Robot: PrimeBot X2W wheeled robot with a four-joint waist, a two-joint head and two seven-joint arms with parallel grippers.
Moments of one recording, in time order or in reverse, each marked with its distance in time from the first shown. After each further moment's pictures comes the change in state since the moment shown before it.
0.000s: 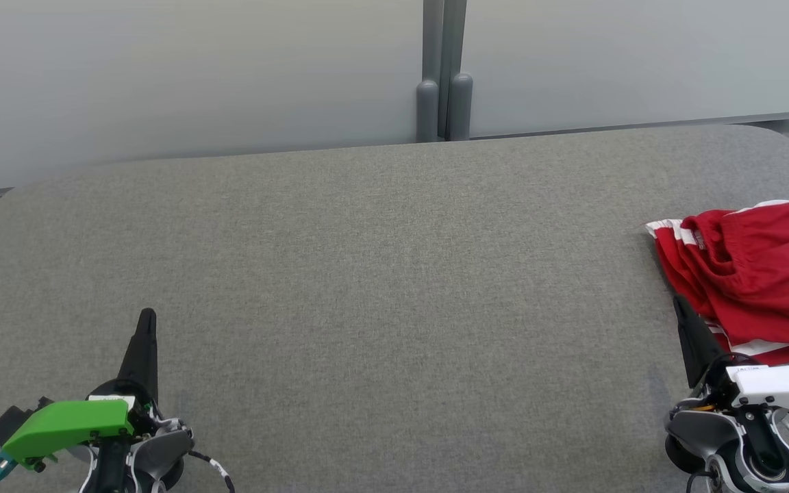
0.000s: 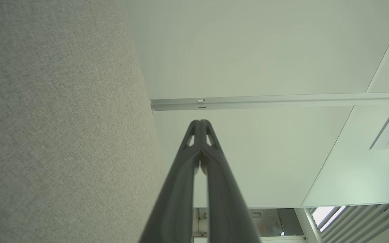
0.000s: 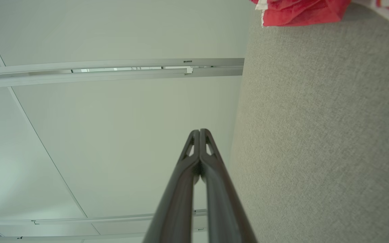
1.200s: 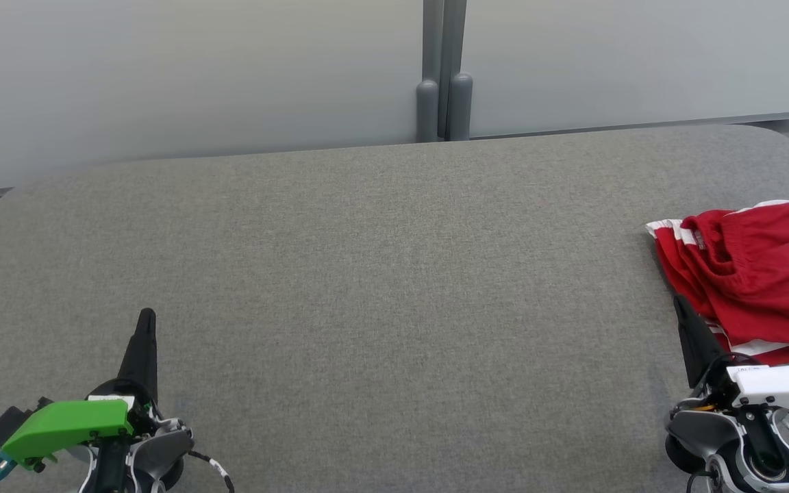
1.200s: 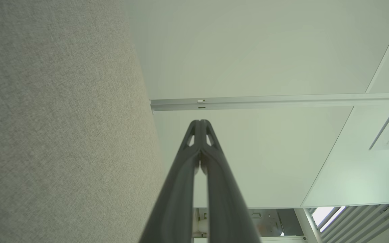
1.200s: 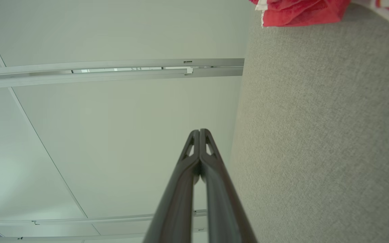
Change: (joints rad) left arm 0.000 -0.001 0.002 0.000 0.000 0.000 0.001; right arm 0.000 0.001 -0.003 0.000 0.000 0.000 0.001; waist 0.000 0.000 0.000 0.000
